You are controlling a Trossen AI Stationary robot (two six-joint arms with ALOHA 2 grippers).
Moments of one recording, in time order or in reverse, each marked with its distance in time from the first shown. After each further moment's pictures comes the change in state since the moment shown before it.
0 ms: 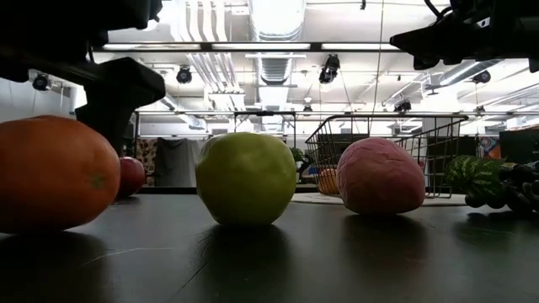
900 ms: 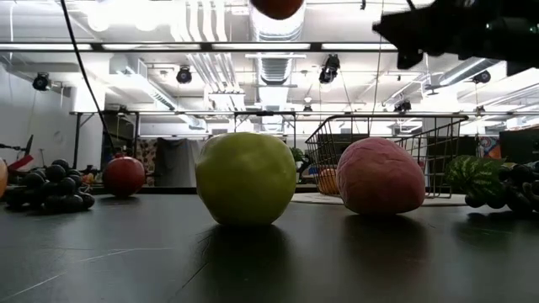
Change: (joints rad) left arm 0.245 -0.318 -0.211 0.967 -0.448 0.754; right arm 0.011 0.240 0.000 0.373 -0.059 0.158
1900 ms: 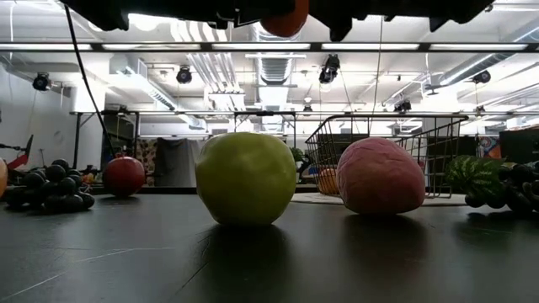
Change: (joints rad) left arm 0.177 0.034 -0.163 0.461 0.113 0.006; right arm 0.041 0.472 0.524 -0.172 -0.009 0.058
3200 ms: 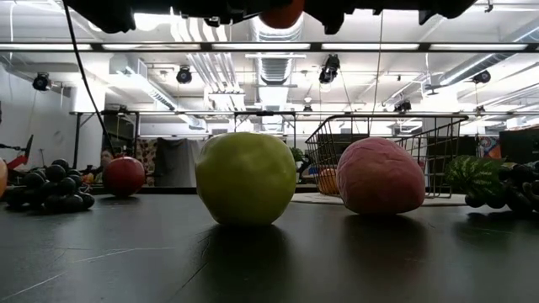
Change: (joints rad) left arm 0.045 -0.002 0.002 0.106 -0.029 -0.002; right arm -0.002 0.081 0.079 0.008 0.077 -0.038
